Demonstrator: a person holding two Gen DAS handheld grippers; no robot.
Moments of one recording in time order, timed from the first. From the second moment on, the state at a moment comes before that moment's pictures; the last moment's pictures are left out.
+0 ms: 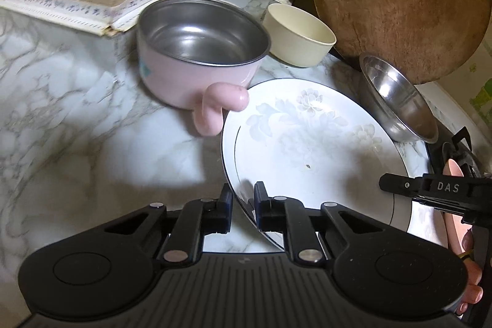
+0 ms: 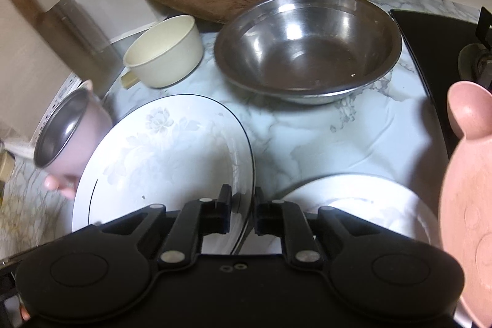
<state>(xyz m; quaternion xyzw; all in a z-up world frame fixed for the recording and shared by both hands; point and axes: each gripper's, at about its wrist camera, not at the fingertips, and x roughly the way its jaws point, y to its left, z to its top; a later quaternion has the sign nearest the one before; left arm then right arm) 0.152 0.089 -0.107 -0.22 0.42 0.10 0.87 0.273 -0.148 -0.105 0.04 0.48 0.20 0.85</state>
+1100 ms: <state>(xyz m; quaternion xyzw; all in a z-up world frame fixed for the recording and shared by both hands) -0.038 0.205 -0.081 -0.24 0.39 0.23 0.86 0.126 -0.010 -0.094 -0.02 0.47 0.34 0.81</state>
